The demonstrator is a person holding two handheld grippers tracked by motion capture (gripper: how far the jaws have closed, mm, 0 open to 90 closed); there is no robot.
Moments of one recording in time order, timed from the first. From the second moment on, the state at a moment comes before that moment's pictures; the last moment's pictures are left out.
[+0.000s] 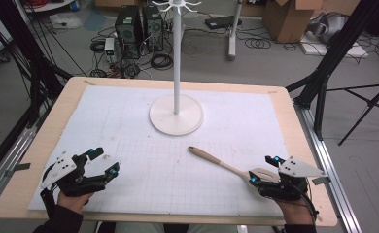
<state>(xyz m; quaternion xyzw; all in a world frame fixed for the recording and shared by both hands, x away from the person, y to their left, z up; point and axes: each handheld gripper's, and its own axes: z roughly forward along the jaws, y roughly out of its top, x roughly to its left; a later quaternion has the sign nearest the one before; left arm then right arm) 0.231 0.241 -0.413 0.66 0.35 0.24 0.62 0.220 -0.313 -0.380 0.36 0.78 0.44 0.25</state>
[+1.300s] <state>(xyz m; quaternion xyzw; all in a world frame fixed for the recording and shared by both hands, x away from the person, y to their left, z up) 0.226 0.232 -0.414 0.69 0.33 0.24 0.60 0.293 -0.266 -0.403 0.26 0.92 0.25 0.14</state>
